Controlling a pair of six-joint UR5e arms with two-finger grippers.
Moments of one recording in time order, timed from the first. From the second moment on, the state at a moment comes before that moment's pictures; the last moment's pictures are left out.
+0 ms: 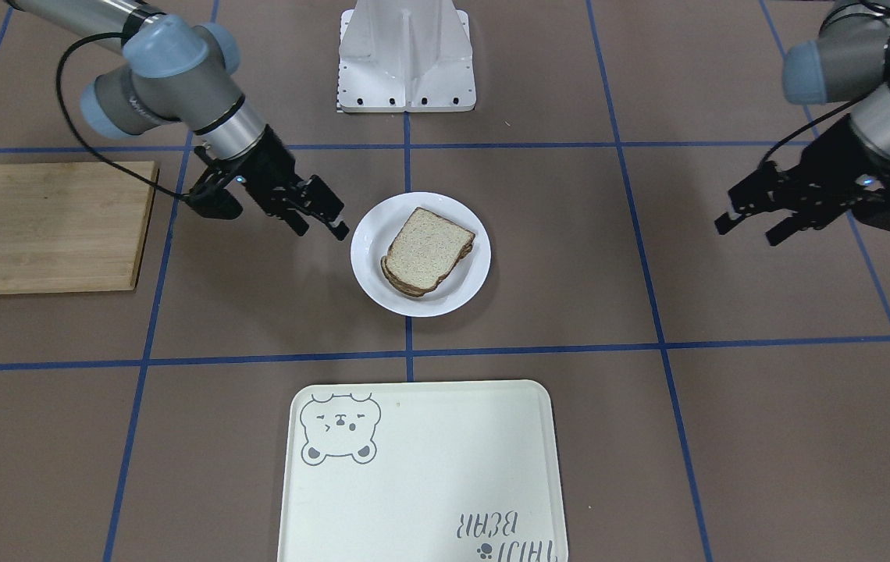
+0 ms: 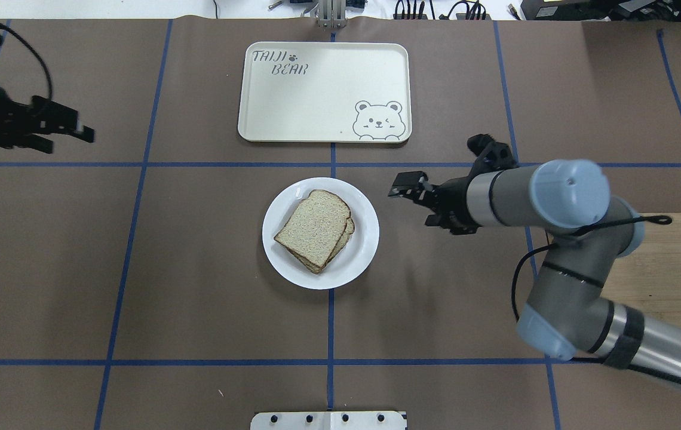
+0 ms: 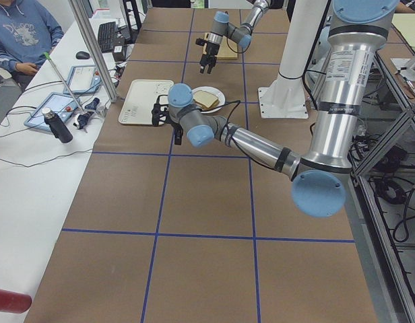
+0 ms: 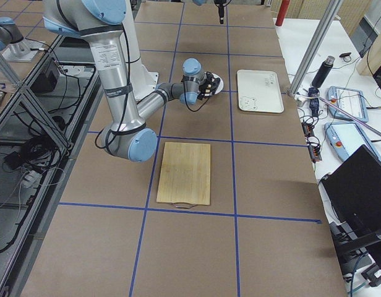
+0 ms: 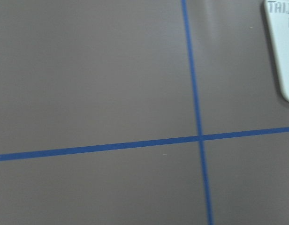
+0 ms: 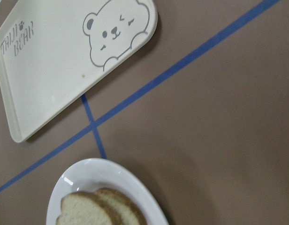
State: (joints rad) left arm -1.04 -1.78 -1.81 -2.15 -2.36 -1.11; right arm 0.62 -1.26 1.76 -0.82 1.87 1.75
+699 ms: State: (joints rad) left arm -0.68 -2.04 -1.63 -2.18 -2.09 -1.38; right arm 1.01 -1.41 1.64 -0.93 2.24 1.04
